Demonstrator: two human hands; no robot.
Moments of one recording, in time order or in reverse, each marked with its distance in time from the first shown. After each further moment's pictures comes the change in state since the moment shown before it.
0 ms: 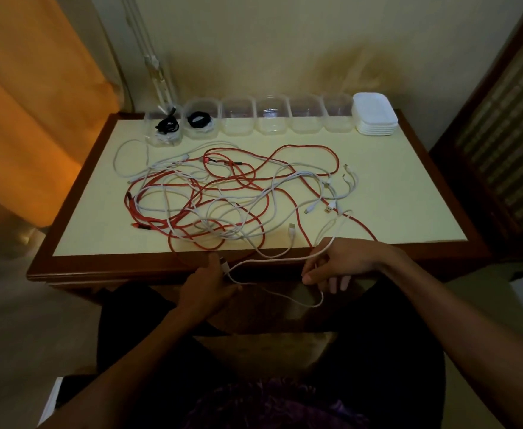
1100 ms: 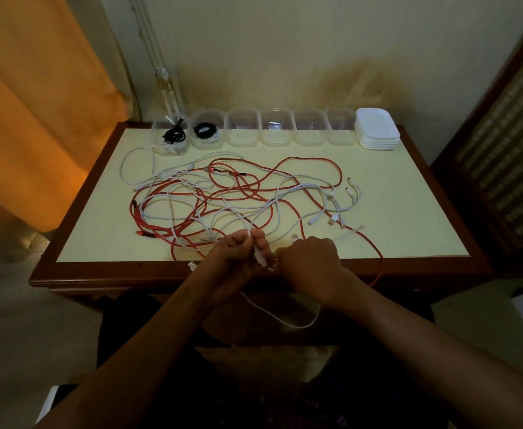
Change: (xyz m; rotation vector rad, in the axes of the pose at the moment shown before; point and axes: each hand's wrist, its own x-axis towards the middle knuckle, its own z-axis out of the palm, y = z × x) left_hand 0.005 0.056 -0.052 -1.776 -0.644 0.298; right_hand 0.012 -0.079 0.049 -0.982 0.636 -0.017
